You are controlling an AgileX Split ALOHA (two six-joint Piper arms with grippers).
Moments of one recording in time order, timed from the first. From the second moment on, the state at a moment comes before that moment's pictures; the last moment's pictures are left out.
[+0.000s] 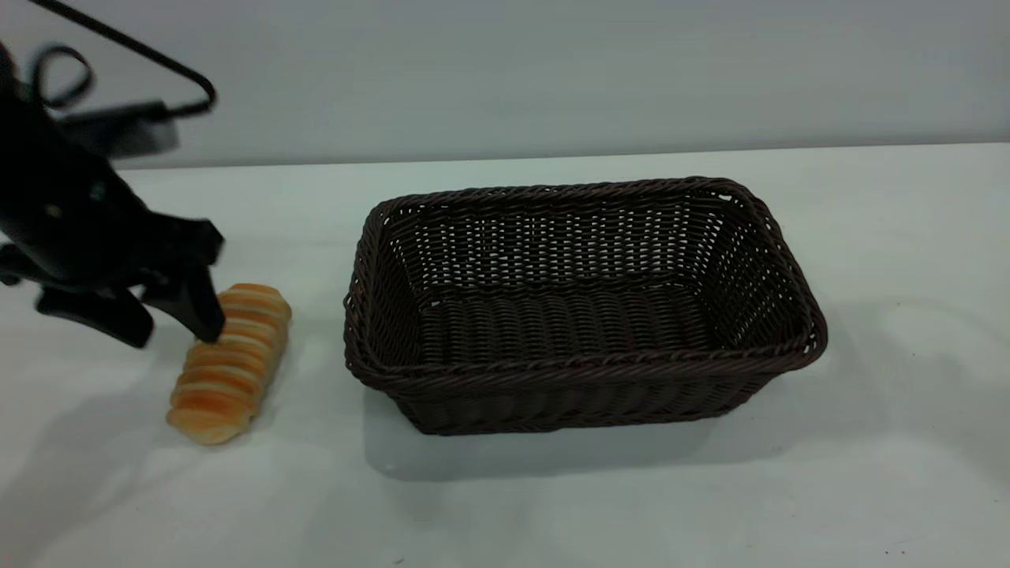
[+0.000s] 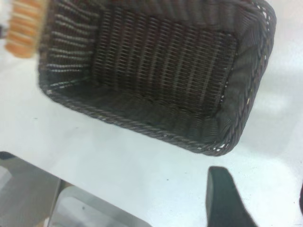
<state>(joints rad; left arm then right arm) -0.08 2.01 -1.01 -0.35 0.33 0.27 0.08 1.57 -1.50 0.42 1.21 -0.31</state>
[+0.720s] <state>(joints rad) -0.13 2.24 -1.17 -0.28 0.31 0.26 0.09 0.76 -0.84 0.29 1.24 -0.27</state>
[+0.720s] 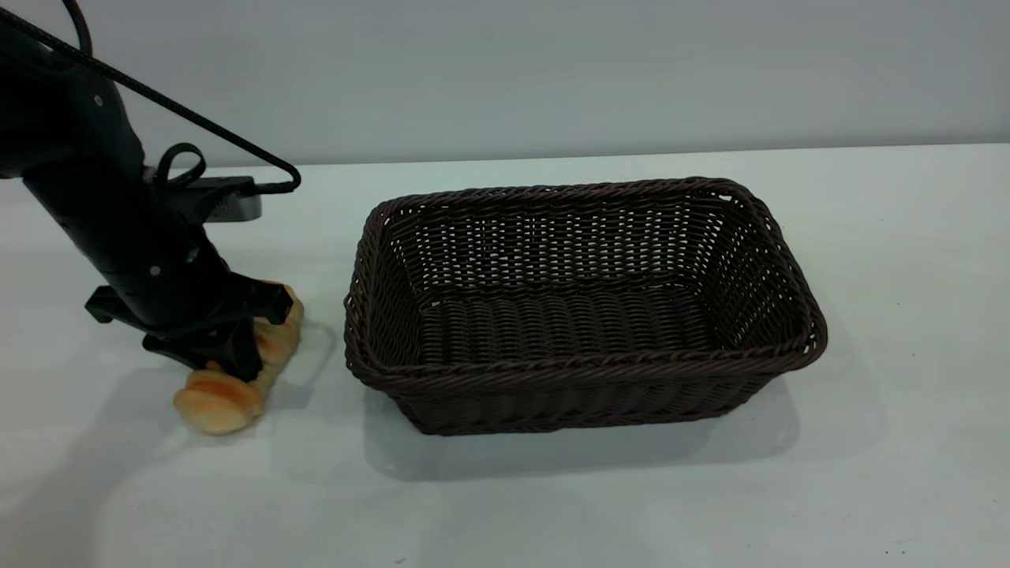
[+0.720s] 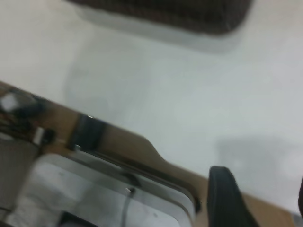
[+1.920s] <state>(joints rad) -0.66 2.16 -1.25 -0.20 0.08 0.45 0.09 0.20 -0.47 0.10 1.14 -0.15</state>
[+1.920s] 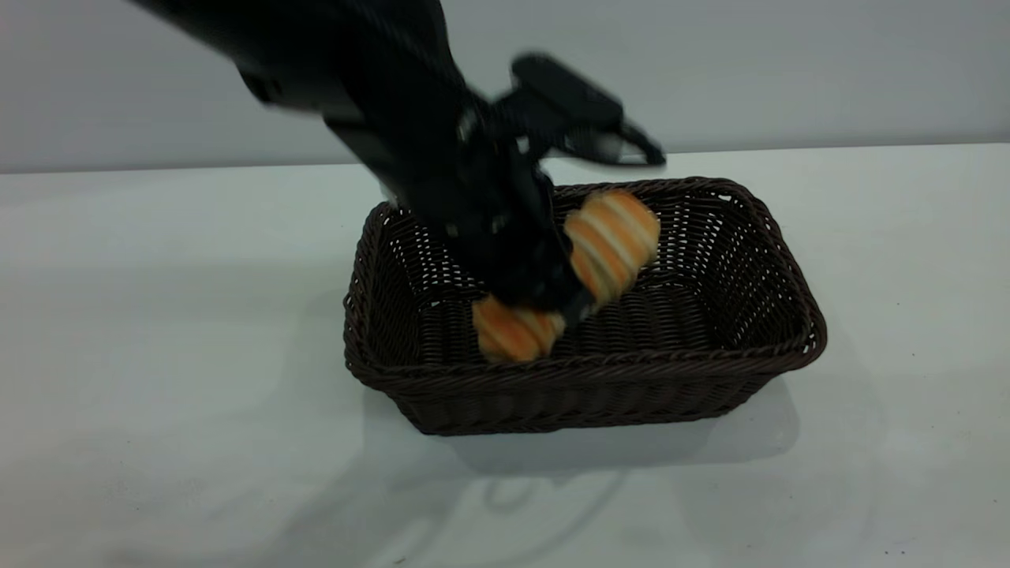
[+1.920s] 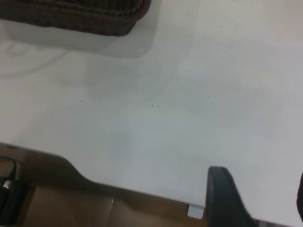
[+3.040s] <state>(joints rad) -0.60 1.18 -1.25 0.16 0.99 0.12 0.09 -0.02 -0.47 0.10 1.14 -0.15</state>
